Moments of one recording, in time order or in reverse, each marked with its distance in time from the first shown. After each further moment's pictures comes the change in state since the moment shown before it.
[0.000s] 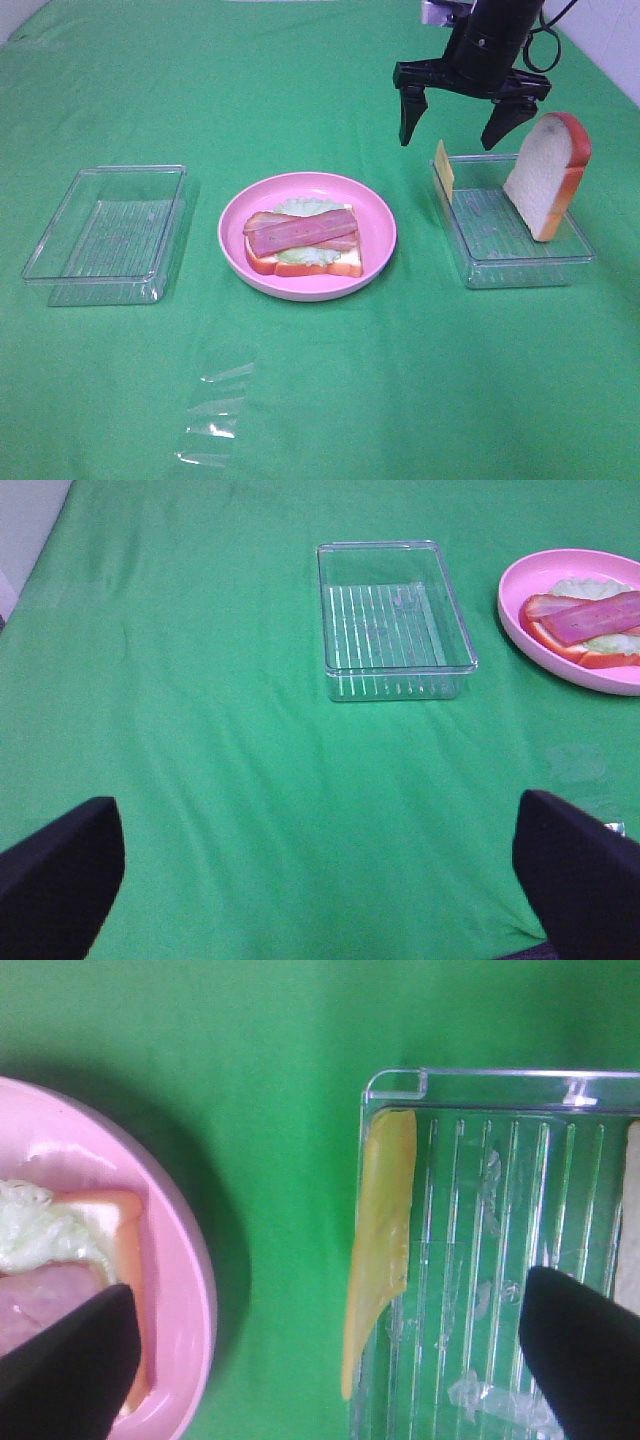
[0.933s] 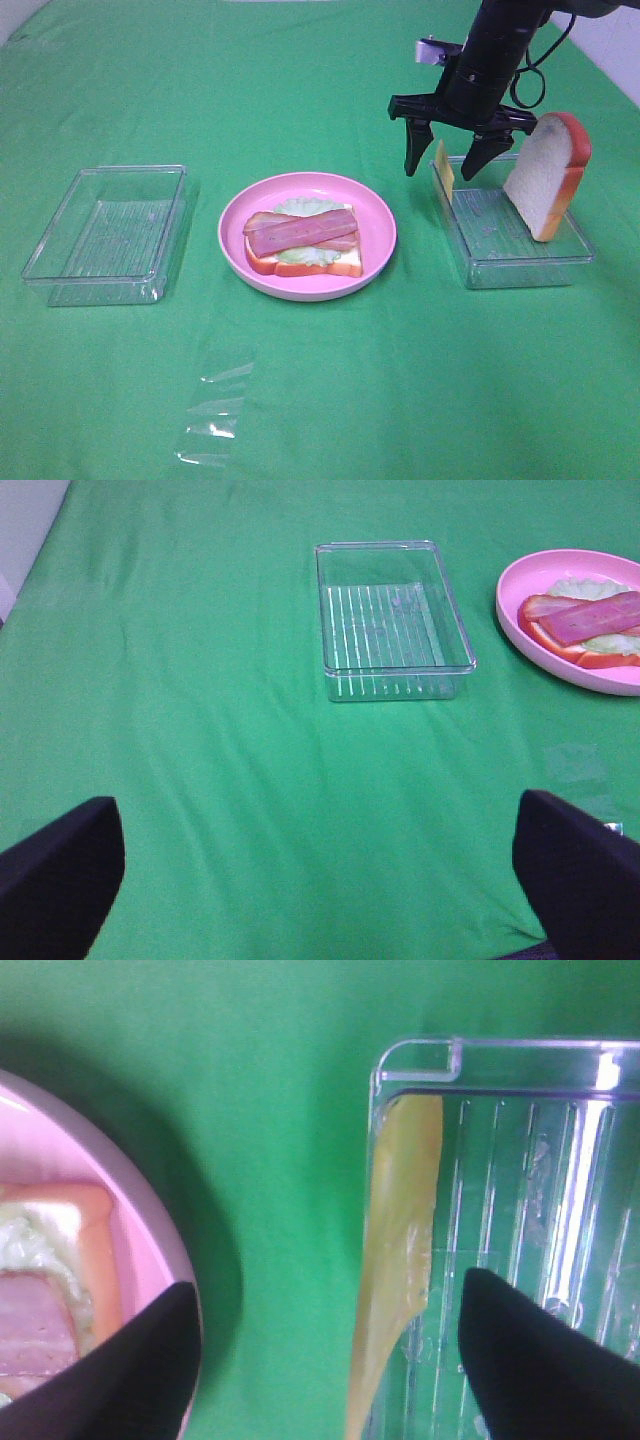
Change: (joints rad) left arm 0.000 0.000 0.000 -0.002 0.000 0.000; right arm -0.010 0.075 0.000 0.048 0.000 -0.026
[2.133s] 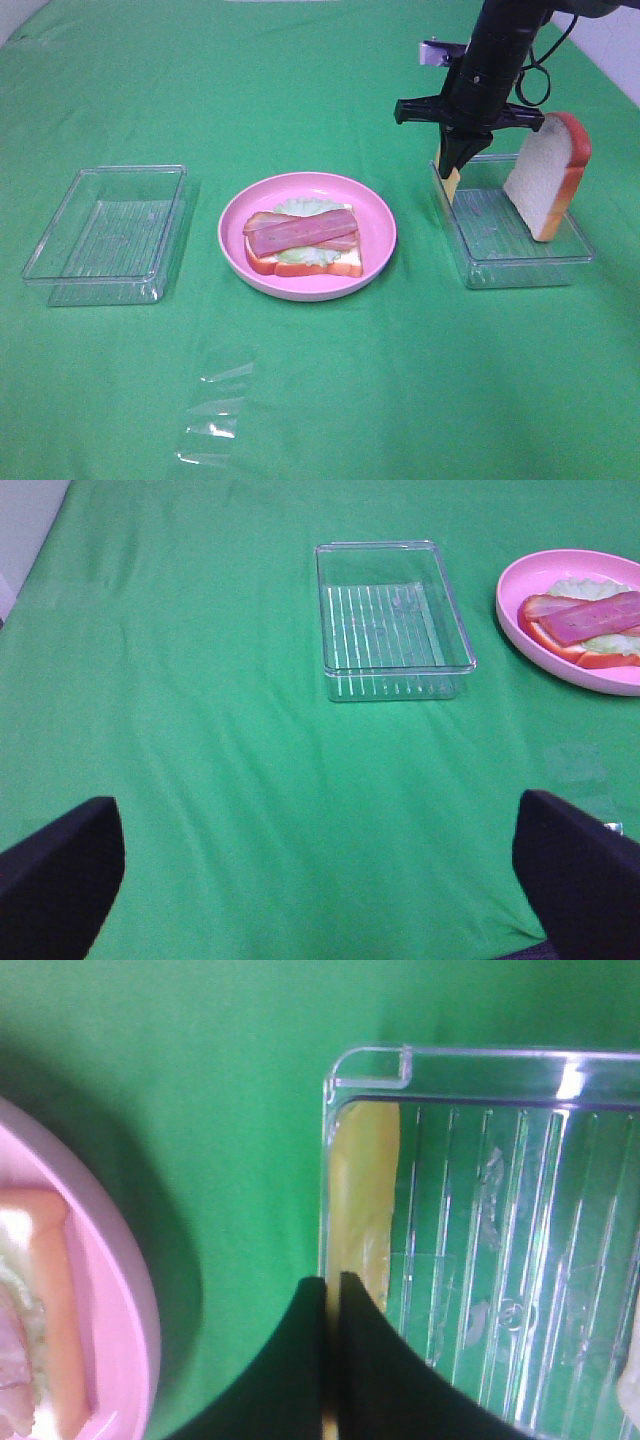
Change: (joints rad) left arm 0.000 0.000 0.000 0.000 0.000 0.000; right arm 0.000 0.000 0.000 -0.052 0.000 -0.003
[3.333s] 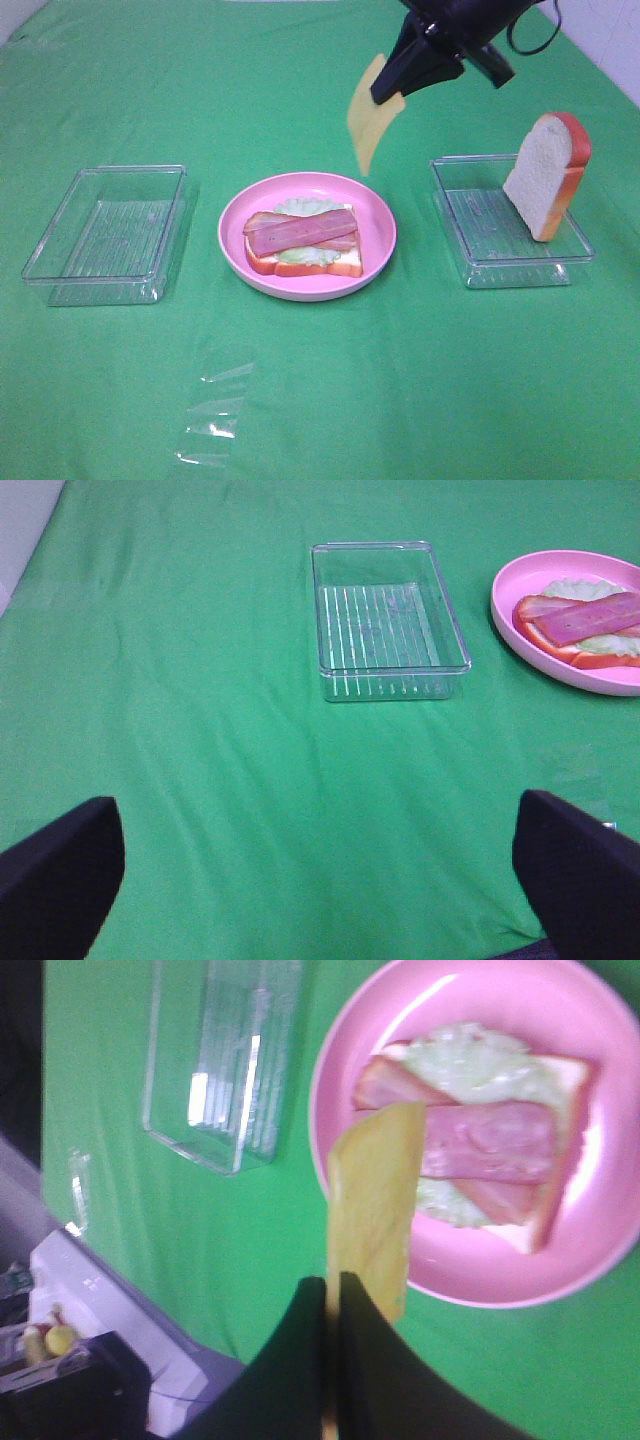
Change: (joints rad) left arm 0.000 0.000 0.000 -0.008 0.000 0.000; right arm 0.014 -0.386 0.361 0.633 -0.038 -0.323
